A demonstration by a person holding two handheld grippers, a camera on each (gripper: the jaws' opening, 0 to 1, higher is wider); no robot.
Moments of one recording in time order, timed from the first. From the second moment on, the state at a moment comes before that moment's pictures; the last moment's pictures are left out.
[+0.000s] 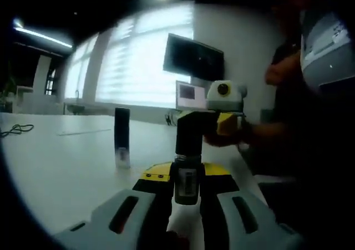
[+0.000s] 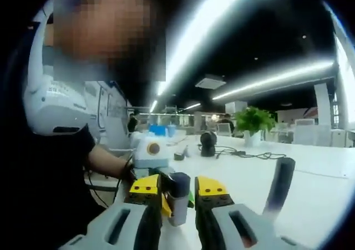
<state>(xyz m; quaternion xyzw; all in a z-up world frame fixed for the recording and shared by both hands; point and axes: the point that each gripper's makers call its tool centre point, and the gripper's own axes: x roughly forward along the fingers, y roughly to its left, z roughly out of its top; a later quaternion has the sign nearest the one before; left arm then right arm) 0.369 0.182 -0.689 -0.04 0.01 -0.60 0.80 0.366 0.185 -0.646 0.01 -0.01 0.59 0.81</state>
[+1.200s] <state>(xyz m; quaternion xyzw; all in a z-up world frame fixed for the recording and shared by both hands) 0.367 0.173 -0.690 -0.03 0.01 -0.64 0.76 0.373 0.197 -0.662 -0.01 0.04 0.66 0.75</state>
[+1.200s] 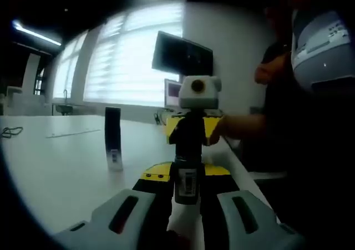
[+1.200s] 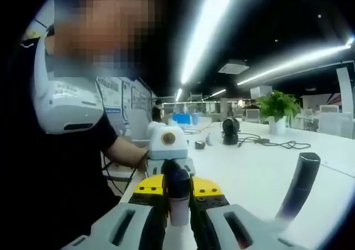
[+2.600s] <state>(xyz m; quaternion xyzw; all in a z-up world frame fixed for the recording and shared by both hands) 0.389 0.189 -0.688 0.00 -0.02 -0.53 0.85 0.380 0.206 -0.657 -0.05 -0.01 0.53 0.84</state>
